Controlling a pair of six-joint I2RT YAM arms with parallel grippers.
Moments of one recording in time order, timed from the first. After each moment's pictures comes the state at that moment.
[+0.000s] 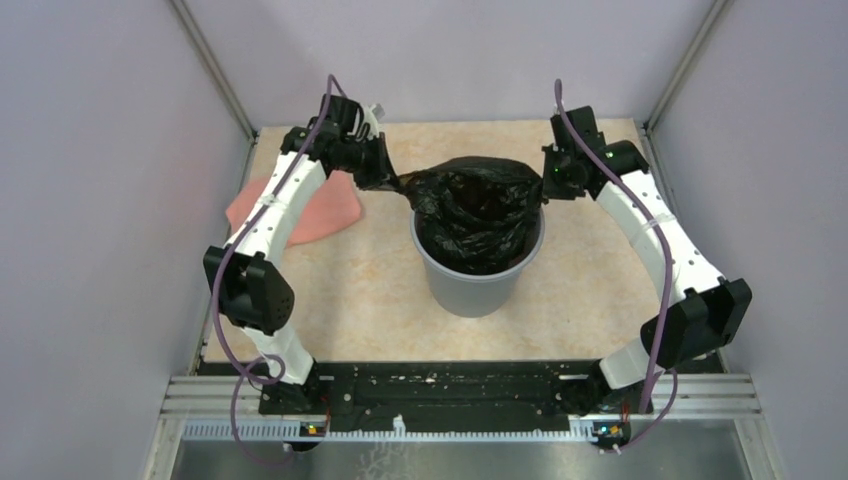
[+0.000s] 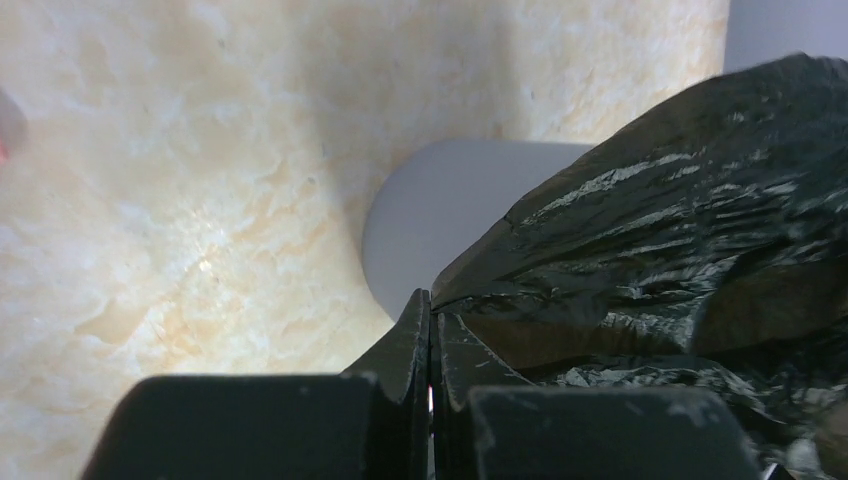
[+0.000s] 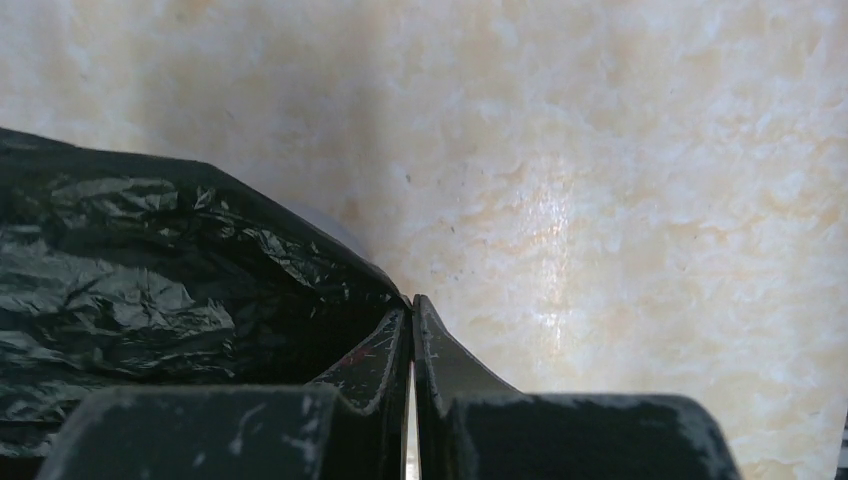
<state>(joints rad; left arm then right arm) -0.28 1.75 1.83 -0.93 0.44 -0.40 0.36 1.51 1.64 -1.01 0.20 0.34</state>
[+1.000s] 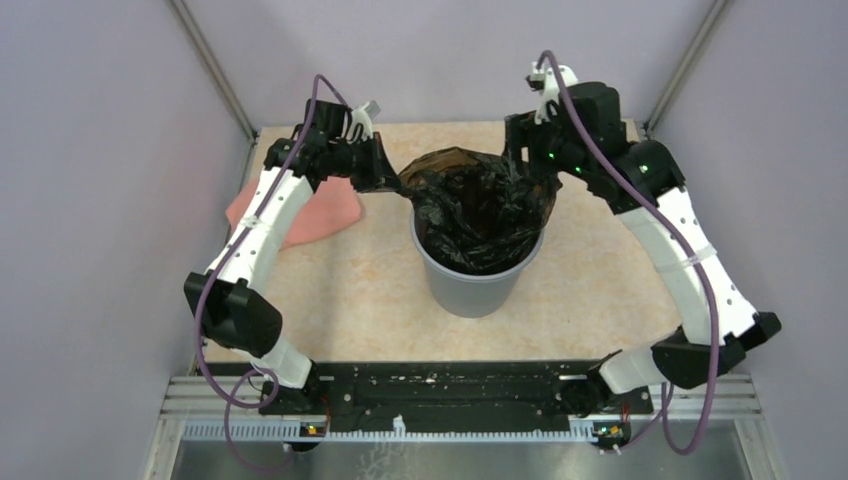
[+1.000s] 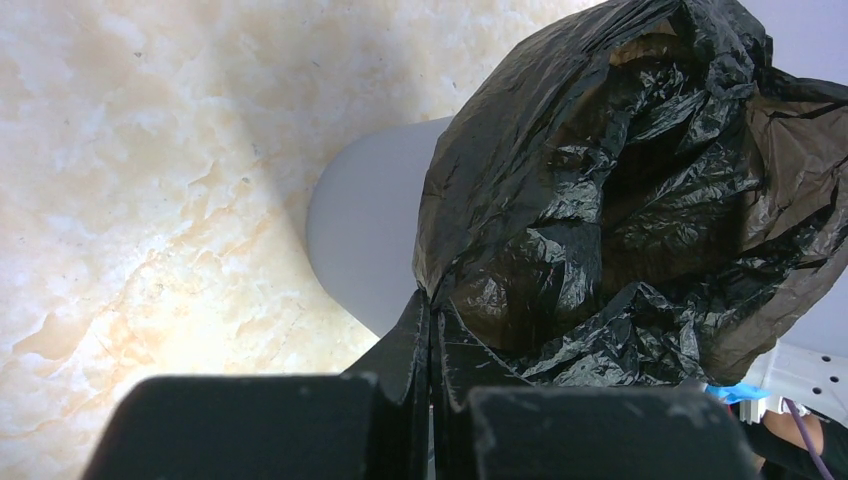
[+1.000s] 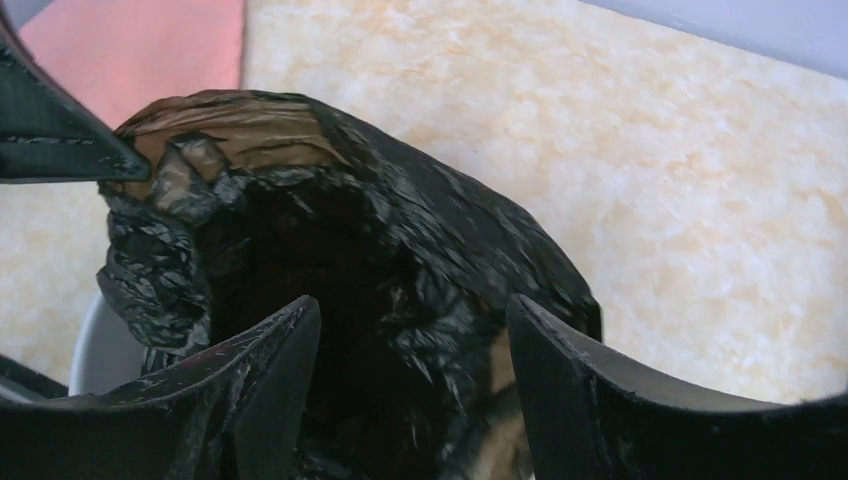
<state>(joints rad) -0.28 1.60 1.68 -0.85 0.57 -0.42 0.54 1.39 1.88 -0.98 0.14 0.15</state>
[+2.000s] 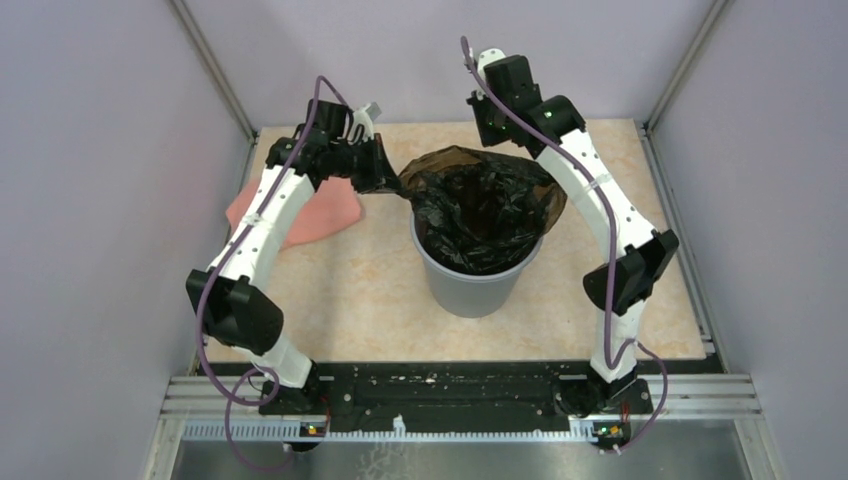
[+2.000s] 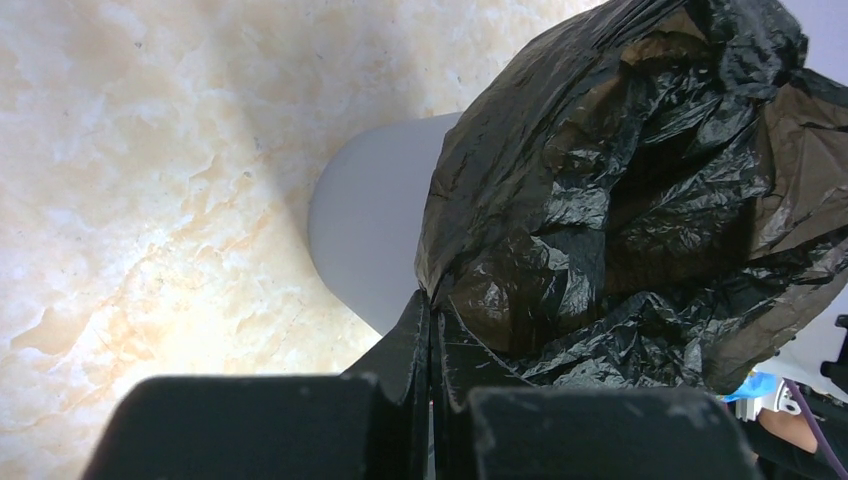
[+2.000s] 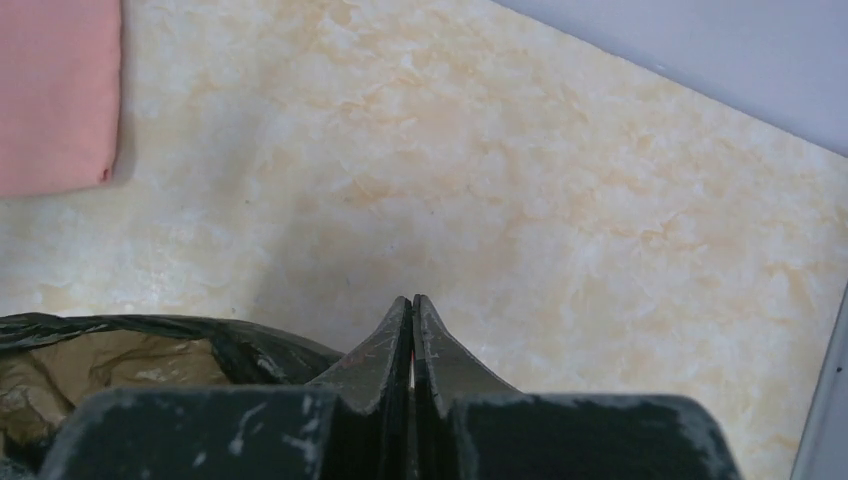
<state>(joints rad) -0.29 1.61 1.70 -0.87 0.56 -0.42 0.56 1.91 2.25 -0.95 0.20 0.00</state>
